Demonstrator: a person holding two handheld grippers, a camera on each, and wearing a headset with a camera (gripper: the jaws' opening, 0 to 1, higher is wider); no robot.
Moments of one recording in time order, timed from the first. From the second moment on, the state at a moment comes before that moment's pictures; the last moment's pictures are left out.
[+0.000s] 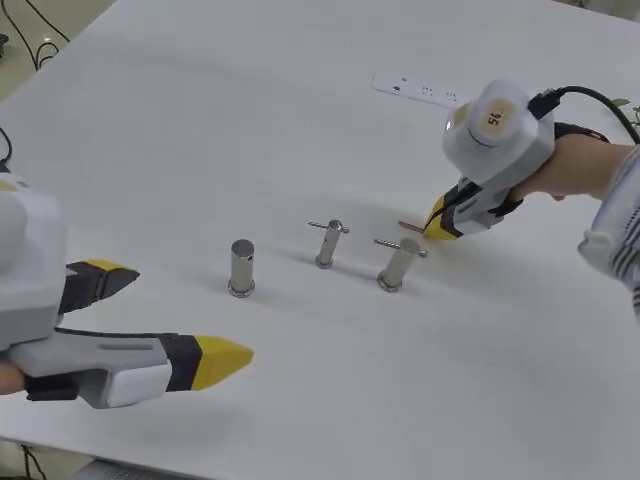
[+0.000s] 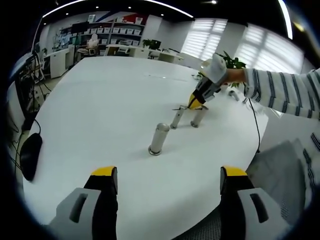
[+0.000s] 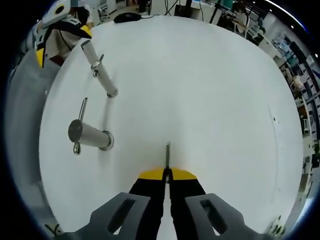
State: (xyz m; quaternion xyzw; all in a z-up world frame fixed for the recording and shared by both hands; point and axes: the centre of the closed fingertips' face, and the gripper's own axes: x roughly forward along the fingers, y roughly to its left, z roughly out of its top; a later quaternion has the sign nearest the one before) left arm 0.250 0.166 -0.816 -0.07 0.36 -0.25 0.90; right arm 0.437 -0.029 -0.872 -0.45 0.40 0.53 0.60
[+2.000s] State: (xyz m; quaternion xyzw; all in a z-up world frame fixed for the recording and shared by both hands) left arm 0.326 0.083 -0.734 -0.19 0.26 -0.35 0.88; right arm 0.350 0.016 -0.751 -0.40 0.14 0.55 0.72
